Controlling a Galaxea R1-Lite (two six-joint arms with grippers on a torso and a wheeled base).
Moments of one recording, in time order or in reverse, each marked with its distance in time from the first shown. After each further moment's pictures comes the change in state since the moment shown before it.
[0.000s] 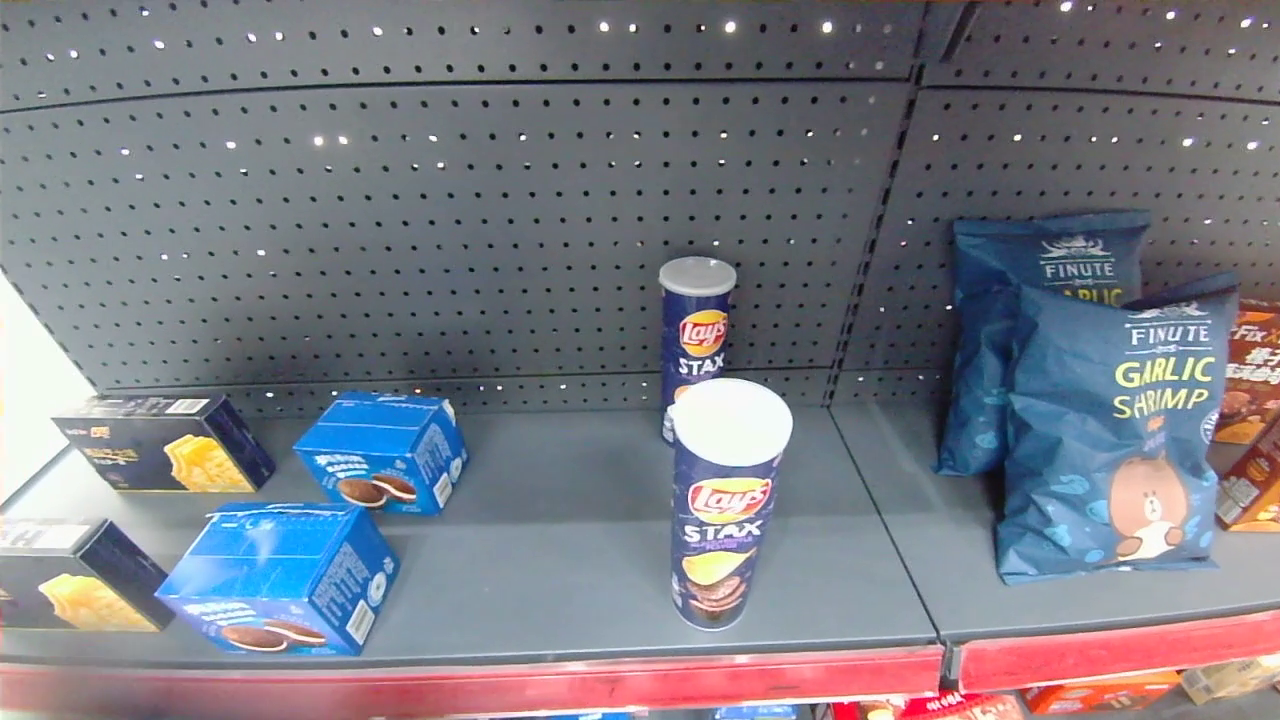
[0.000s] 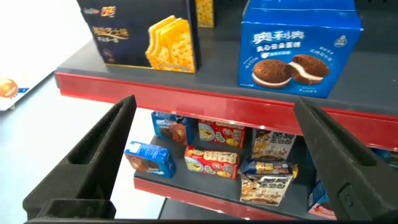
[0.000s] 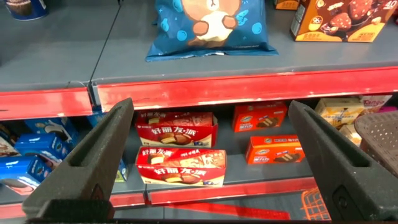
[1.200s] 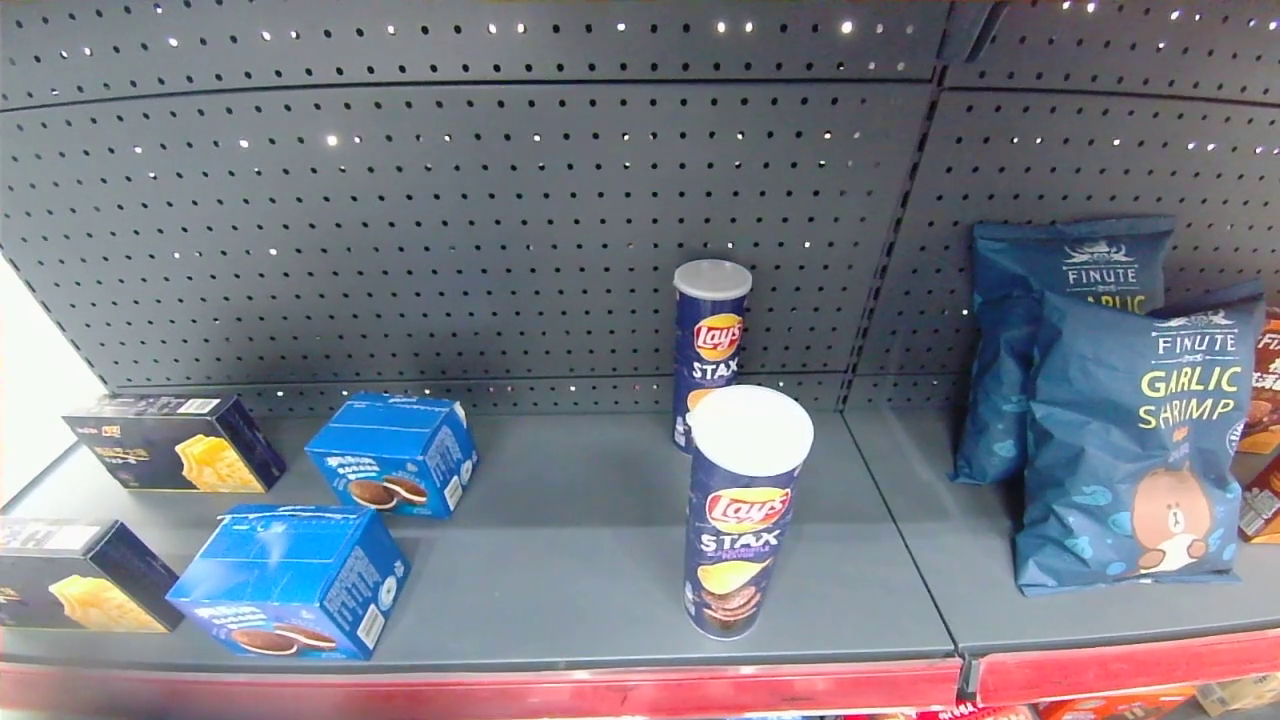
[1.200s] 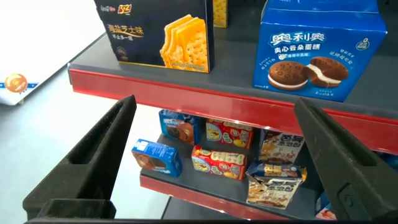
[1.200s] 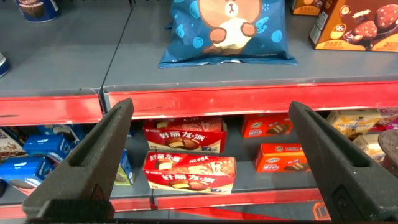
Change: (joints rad) left arm 0.000 0.000 -0.001 0.000 0.002 -0.001; right arm 0.000 0.000 0.000 0.000 0.000 0.001
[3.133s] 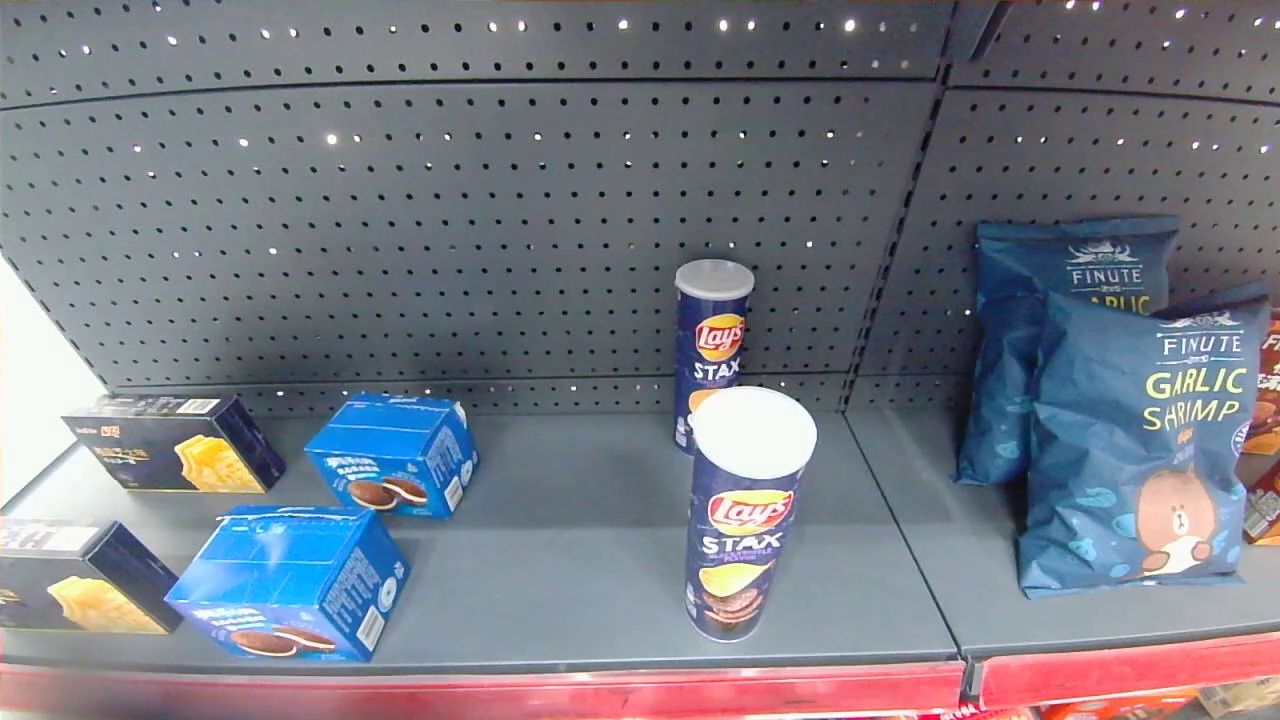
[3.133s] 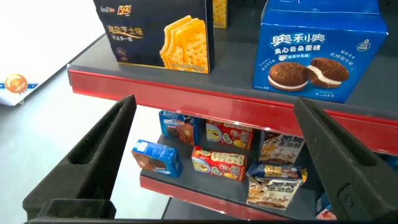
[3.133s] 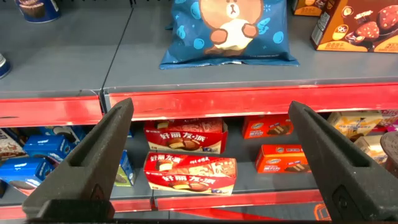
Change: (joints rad) left arm 0.000 0.000 0.000 0.000 -0.002 0.000; right arm 0.000 0.000 0.000 -0.001 0.000 0.000
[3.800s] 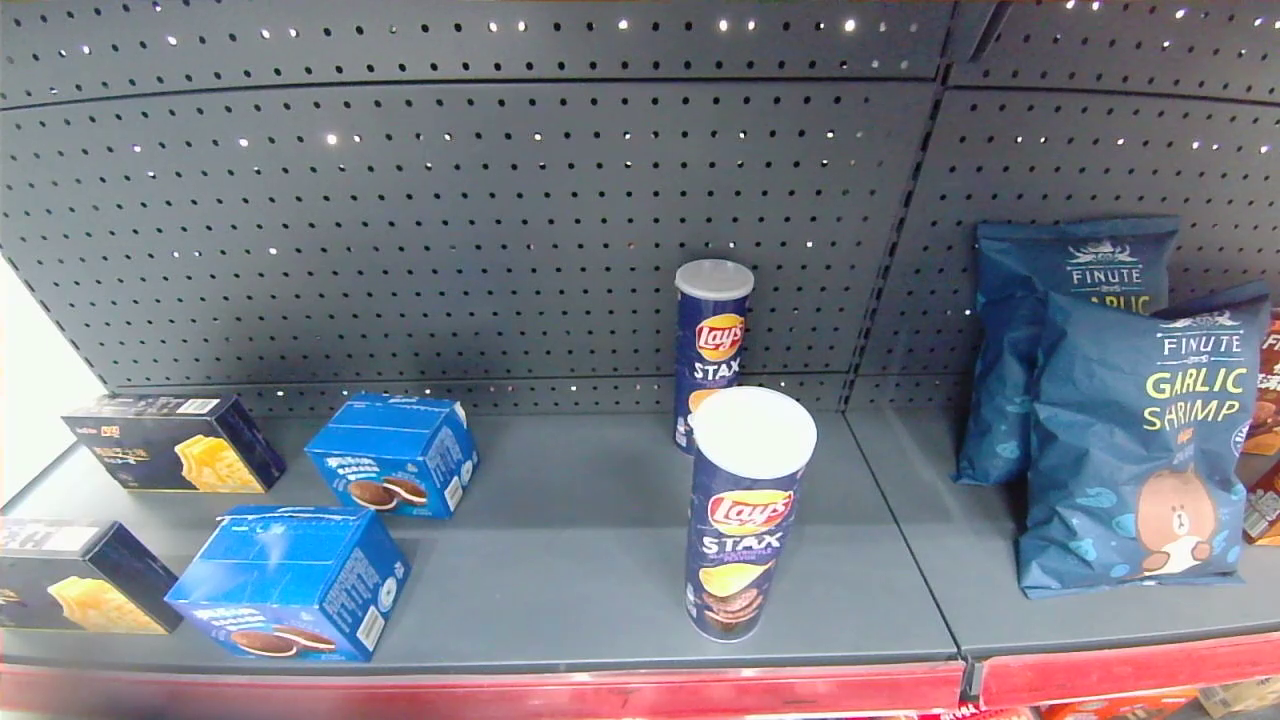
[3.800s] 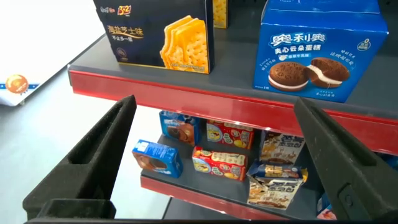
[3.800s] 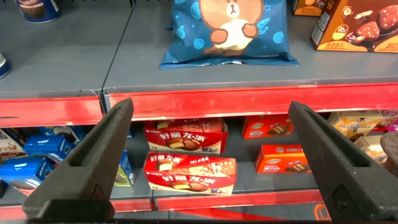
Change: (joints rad) left arm 0.000 0.000 0.000 0.000 -0.001 0.005; right arm 0.000 0.000 0.000 0.000 0.000 0.000
